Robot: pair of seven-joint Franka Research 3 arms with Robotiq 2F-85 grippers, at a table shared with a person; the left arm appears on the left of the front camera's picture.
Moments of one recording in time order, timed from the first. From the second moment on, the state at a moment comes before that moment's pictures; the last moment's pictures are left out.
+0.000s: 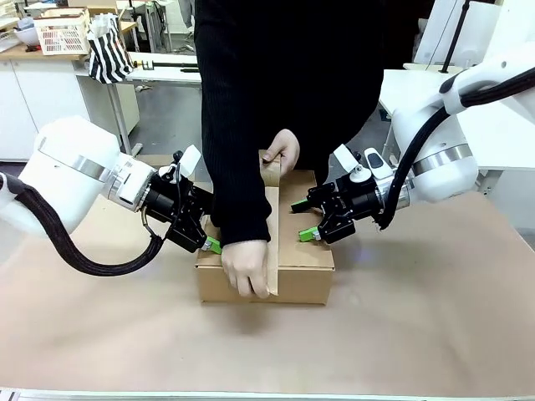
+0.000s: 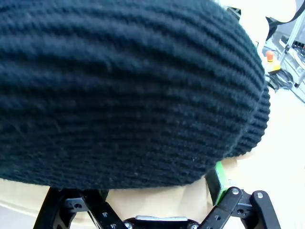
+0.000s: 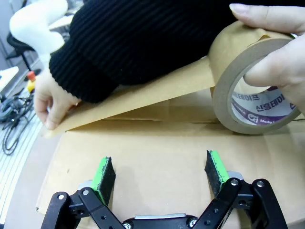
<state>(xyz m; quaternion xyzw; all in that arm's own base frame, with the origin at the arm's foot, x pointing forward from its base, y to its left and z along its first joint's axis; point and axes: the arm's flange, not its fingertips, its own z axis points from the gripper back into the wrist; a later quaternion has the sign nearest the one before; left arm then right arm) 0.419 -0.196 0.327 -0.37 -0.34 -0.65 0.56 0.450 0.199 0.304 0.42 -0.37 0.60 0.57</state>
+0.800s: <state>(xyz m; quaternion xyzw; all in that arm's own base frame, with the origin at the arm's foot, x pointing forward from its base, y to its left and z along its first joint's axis) 0.419 -0.196 0.328 -0.37 -0.34 -0.65 0.56 0.451 0.198 0.304 0.42 -0.37 0.60 0.57</state>
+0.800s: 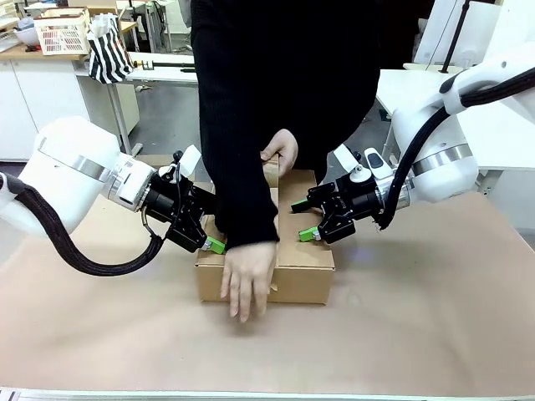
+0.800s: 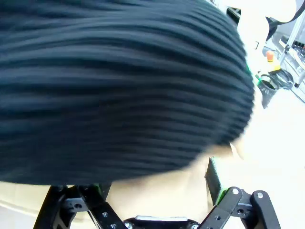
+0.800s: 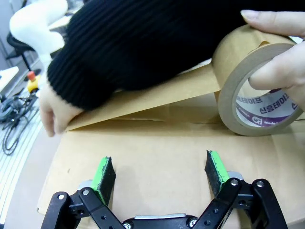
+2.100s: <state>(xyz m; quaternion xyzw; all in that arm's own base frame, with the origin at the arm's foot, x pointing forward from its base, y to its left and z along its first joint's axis) 0.419 -0.196 0.328 -0.37 -0.34 -0.65 0.56 0.451 0.198 0.304 0.42 -0.37 0.60 0.57</state>
